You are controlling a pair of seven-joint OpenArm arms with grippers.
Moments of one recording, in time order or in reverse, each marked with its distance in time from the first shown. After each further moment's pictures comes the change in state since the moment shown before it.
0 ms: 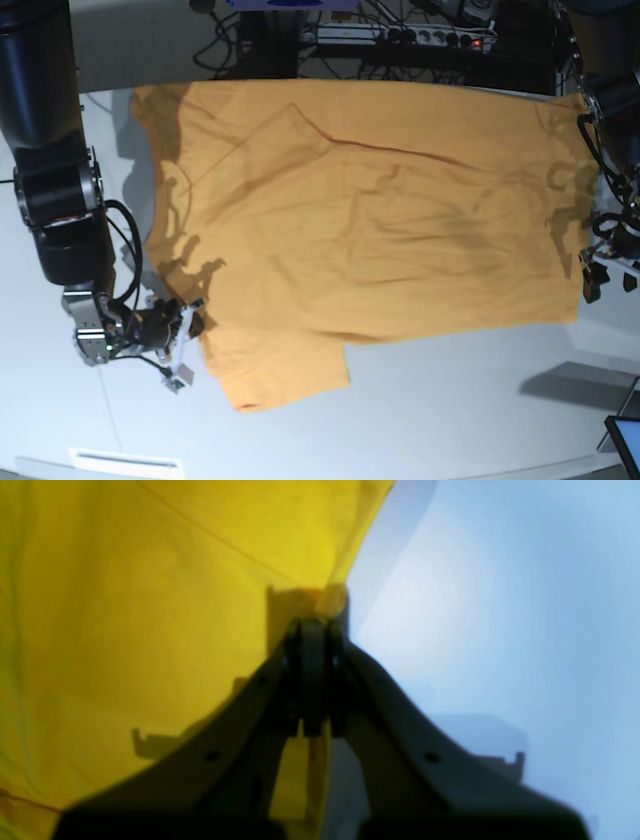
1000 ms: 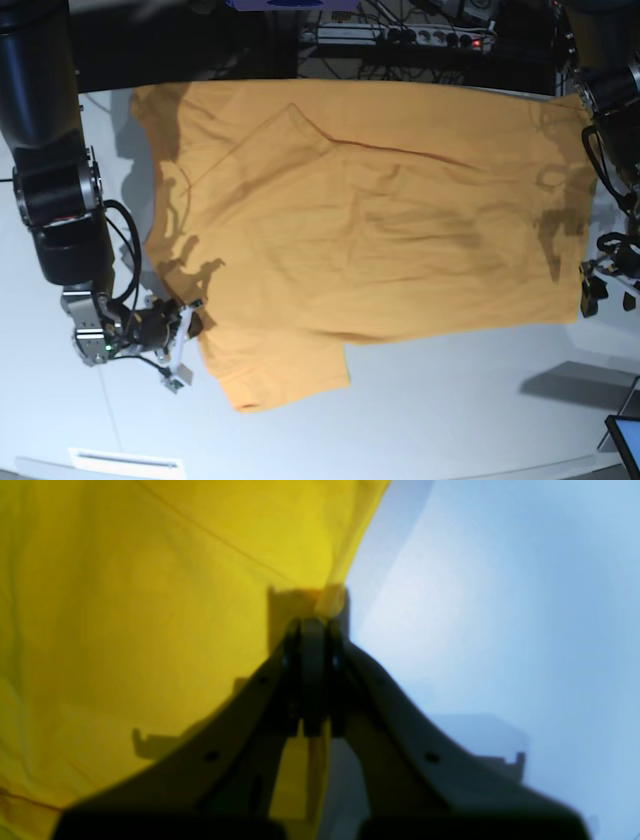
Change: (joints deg) left arm 3.8 1.2 -3.5 16.3 -0.2 0.0 12.5; right arm 0.0 0.1 0.0 0.0 -0.1 0.0 0.0
